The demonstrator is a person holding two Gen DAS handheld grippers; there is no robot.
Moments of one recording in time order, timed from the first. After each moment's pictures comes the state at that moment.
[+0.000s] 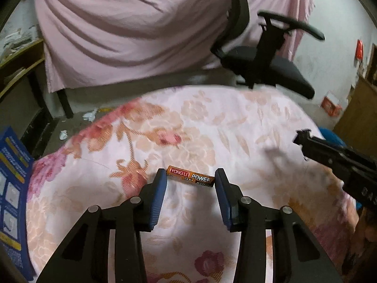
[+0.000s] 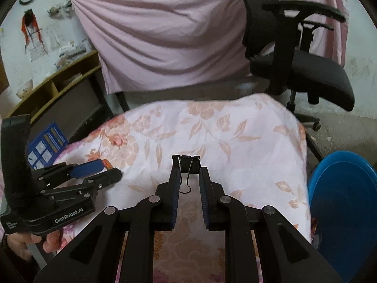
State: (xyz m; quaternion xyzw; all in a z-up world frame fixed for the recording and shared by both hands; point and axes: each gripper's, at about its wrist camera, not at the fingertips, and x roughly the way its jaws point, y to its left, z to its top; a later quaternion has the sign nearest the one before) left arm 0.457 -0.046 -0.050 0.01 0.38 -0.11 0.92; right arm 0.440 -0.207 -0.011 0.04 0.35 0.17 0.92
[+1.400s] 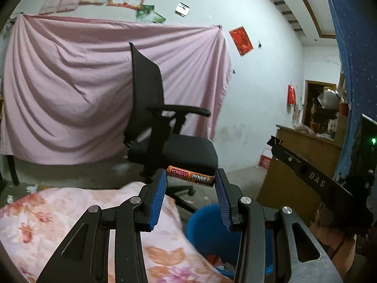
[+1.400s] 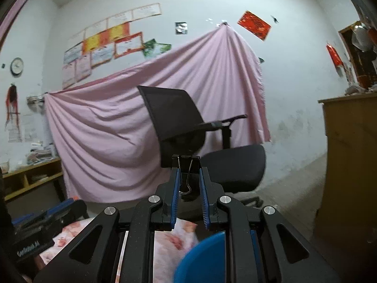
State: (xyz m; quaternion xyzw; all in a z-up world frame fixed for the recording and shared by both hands) left arm 0.381 -0.196 0.051 -0.03 0.13 -0.30 0.95; right arm 0.346 -0.393 0.071 0.11 0.05 -0.01 0.99
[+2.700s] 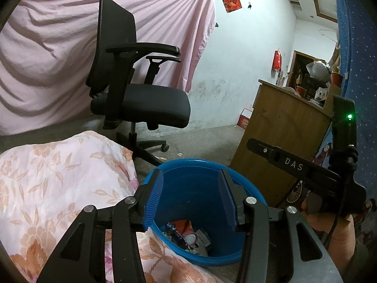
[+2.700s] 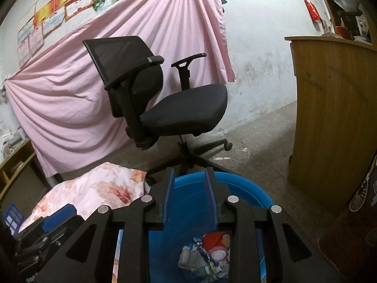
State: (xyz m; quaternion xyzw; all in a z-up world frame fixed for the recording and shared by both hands) left arm 0.391 -0.269 0.007 -0.02 0.26 -0.36 0.90; right arm 0.368 -0.453 0.024 0.15 0.23 -0.08 0.96
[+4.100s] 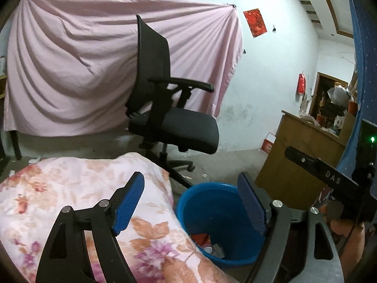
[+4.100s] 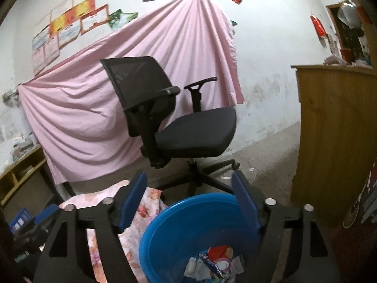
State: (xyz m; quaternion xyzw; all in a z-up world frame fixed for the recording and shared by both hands) left arm 0.362 -0.211 0.060 -0.05 0.21 -0.27 0.94; right arm 0.341 -0.439 0.077 0.12 0.17 -0.05 0.98
